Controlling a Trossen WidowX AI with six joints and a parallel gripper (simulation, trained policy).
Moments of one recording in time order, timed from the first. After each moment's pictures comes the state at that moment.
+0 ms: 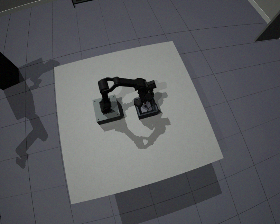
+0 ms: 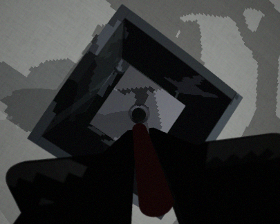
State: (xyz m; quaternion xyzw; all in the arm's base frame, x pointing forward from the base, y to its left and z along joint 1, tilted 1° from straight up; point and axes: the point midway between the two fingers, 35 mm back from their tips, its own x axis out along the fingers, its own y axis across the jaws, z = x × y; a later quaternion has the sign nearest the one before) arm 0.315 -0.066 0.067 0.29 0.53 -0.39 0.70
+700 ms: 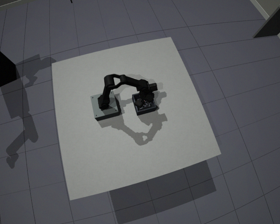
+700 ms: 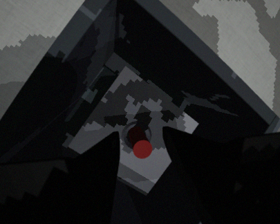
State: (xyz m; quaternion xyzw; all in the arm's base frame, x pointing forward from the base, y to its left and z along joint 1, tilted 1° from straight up) arm 0.323 -0.087 0.019 0.28 0.57 -0.38 0.68
